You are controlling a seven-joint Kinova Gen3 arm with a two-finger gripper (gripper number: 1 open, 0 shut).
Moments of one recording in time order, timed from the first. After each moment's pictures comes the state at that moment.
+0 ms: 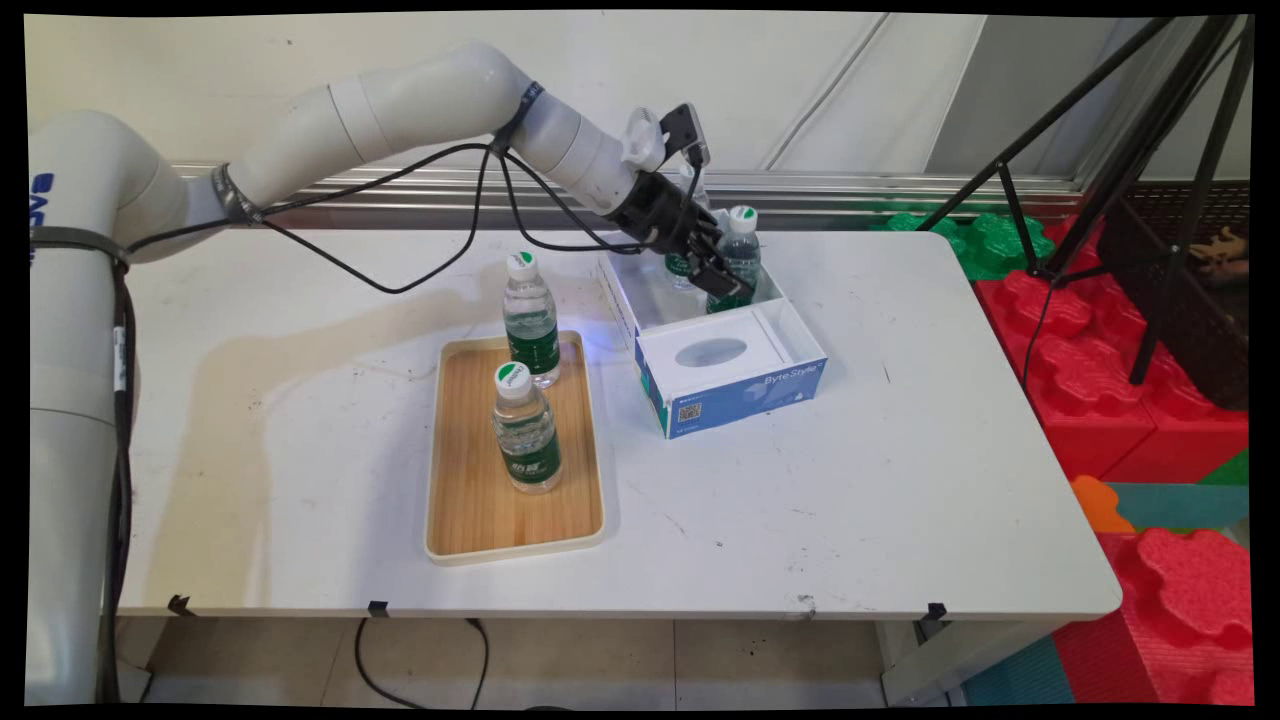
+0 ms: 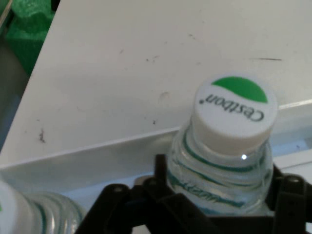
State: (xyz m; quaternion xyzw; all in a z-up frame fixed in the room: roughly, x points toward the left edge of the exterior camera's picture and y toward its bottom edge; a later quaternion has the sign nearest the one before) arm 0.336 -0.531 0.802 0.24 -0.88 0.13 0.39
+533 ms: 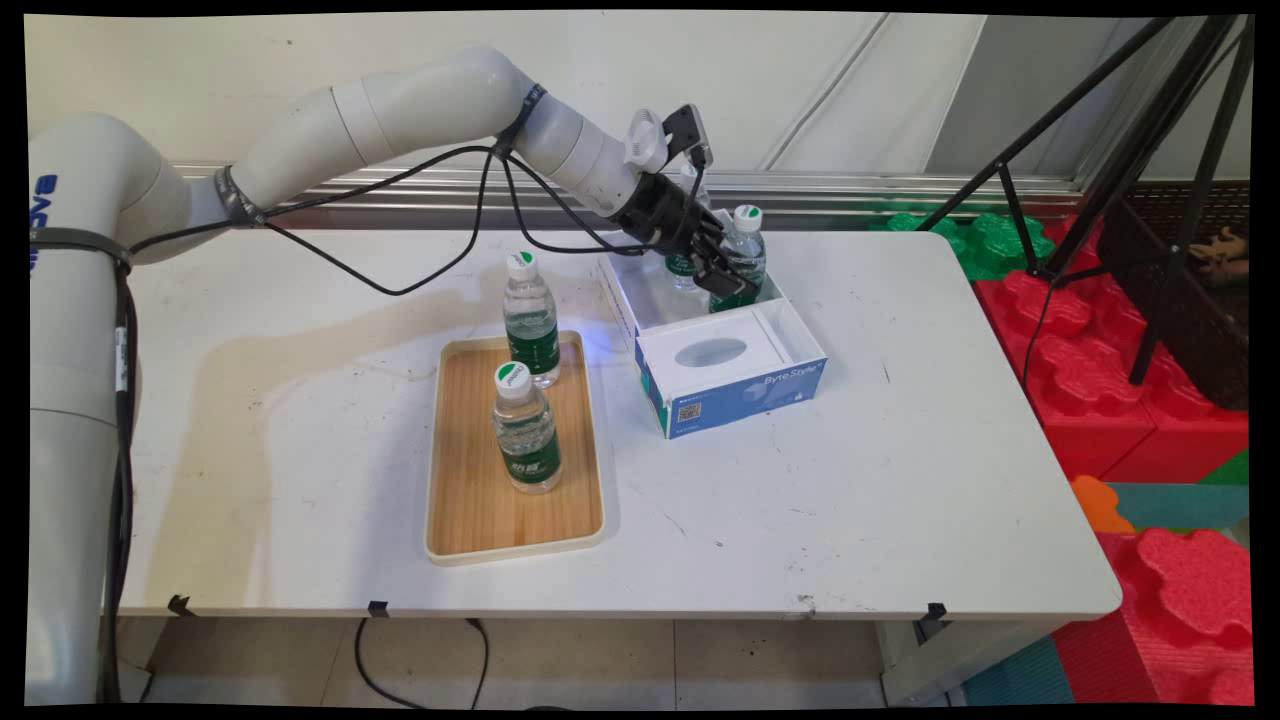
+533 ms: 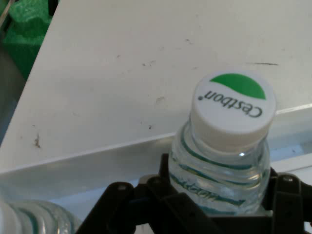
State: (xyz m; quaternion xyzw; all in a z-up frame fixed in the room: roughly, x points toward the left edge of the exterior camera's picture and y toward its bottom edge) arm 0.333 -0.530 0.801 0.24 -0.88 0.13 0.40
